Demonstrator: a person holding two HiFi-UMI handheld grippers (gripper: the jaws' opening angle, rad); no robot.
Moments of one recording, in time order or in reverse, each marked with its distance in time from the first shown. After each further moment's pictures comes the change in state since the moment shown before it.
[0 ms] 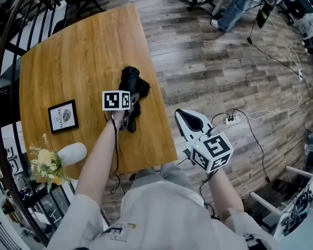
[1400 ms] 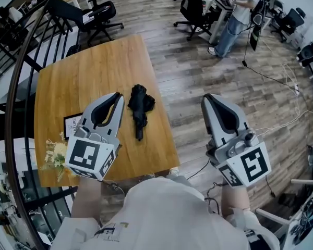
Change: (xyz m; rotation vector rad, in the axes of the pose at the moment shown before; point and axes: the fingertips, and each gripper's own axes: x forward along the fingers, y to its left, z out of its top) left arm -0.402 -0.173 0.114 0.621 -0.850 -0.007; right arm -0.151 0.088 0.226 -0.340 -0.483 -0.046
